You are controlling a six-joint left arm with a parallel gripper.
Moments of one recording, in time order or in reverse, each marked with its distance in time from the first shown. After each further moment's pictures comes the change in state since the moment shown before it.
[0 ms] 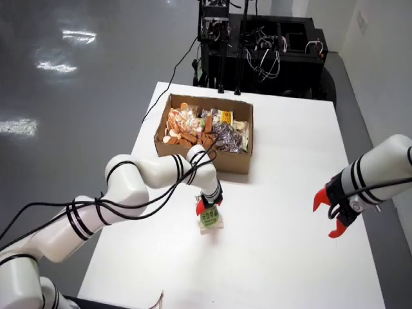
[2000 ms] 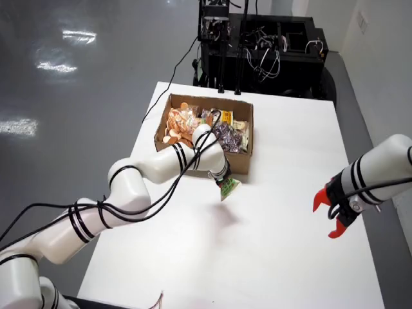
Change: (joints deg) arm -0.8 1.8 -20.4 5.2 12.4 -11.8
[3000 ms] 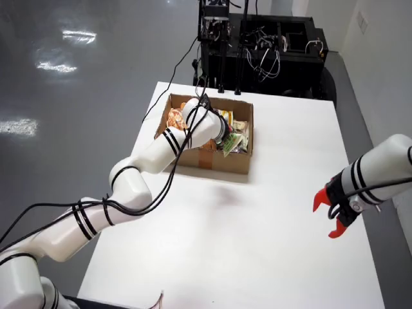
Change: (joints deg) arm 5.1 6.0 -22.8 3.9 -0.2 3.5
